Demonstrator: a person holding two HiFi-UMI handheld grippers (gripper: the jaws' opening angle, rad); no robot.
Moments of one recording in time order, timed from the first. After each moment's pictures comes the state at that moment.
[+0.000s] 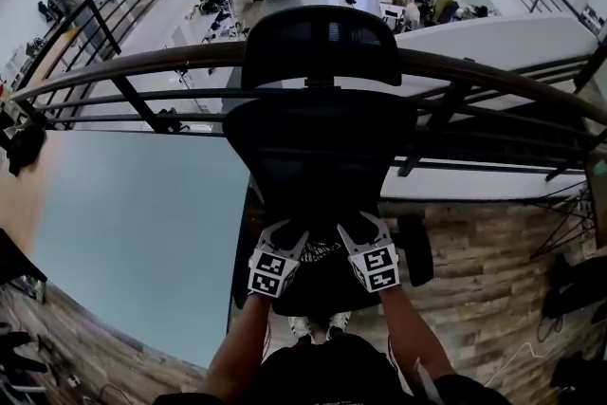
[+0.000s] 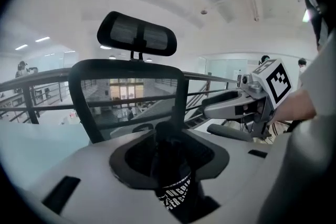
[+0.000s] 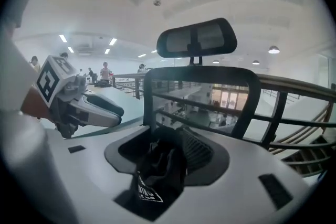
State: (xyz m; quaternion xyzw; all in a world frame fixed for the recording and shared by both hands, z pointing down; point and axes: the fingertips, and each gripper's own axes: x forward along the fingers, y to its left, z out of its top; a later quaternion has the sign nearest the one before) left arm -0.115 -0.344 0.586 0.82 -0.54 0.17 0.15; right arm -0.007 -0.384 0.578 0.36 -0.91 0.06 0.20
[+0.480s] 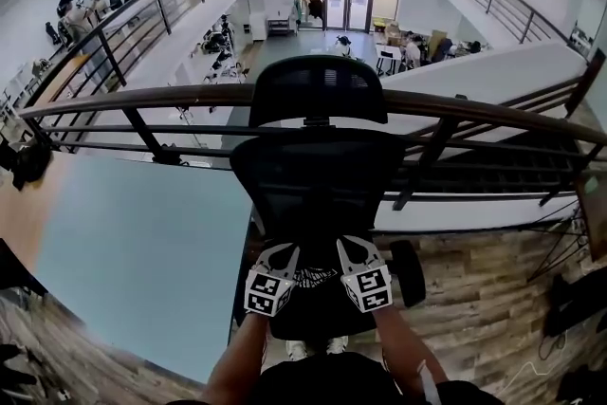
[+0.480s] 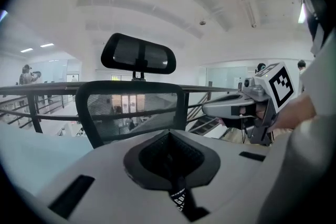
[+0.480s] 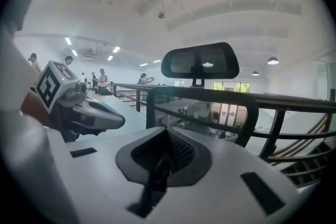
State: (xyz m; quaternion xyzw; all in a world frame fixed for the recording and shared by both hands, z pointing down) left arm -0.115 -0.333 0.526 0.82 -0.55 0.12 0.11; right arm -0.015 -0.369 0.515 0.37 -0.92 0.02 0.14
